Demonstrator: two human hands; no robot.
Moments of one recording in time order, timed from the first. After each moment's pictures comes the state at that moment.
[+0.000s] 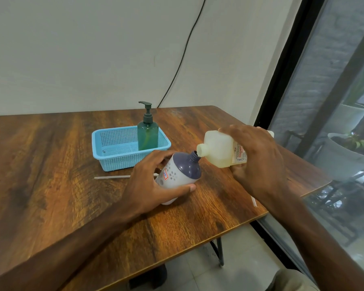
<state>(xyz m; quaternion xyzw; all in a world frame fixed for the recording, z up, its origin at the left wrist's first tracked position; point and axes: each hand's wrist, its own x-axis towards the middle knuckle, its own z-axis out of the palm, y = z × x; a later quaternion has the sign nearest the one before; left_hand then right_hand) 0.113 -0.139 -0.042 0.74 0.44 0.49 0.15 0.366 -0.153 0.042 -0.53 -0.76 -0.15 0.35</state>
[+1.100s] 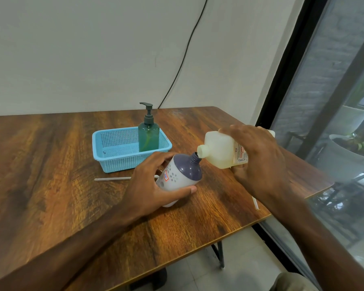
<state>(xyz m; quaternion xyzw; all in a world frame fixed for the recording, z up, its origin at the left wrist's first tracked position) 0.113 -0.139 -0.041 0.74 0.43 0.50 0.14 0.365 -0.147 0.043 -0.52 -0.77 -0.15 0.34</state>
